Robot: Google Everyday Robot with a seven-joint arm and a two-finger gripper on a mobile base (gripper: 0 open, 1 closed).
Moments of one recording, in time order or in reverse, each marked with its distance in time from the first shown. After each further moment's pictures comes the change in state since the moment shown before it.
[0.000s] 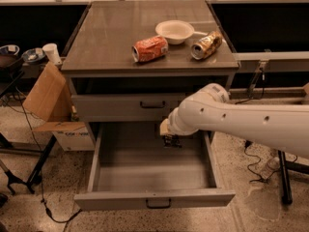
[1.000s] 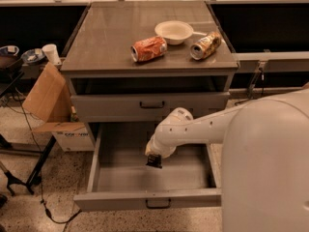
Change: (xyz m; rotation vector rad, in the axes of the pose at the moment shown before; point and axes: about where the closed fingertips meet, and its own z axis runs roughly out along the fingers) arm 0.063 0.030 0.137 0.021 0.165 0.198
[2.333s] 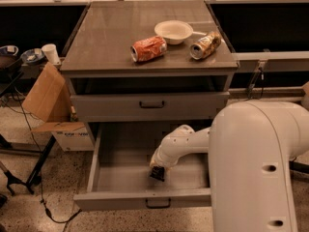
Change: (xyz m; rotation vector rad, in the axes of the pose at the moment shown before) arm 0.030 -0.030 0.089 -0.034 0.097 0.136
